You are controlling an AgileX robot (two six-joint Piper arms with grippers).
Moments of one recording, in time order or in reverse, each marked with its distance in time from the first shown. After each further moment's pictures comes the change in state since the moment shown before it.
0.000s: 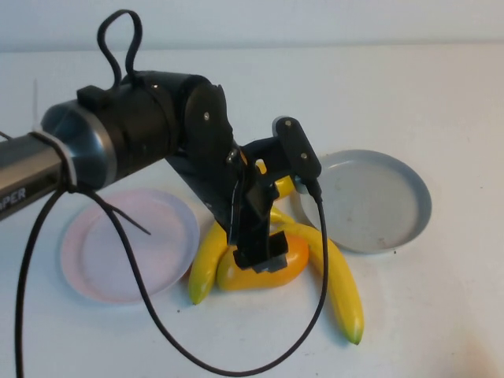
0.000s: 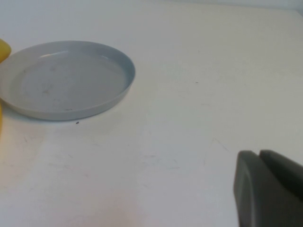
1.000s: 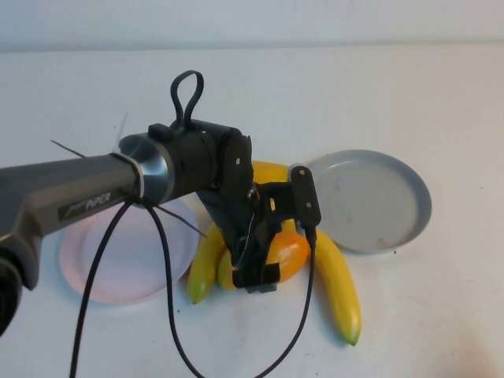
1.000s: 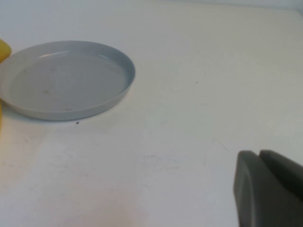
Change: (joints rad) right arm 0.000 0.000 0.000 0.000 0.000 0.000; left arm 0.000 0.204 -0.001 0.067 -0.125 0.180
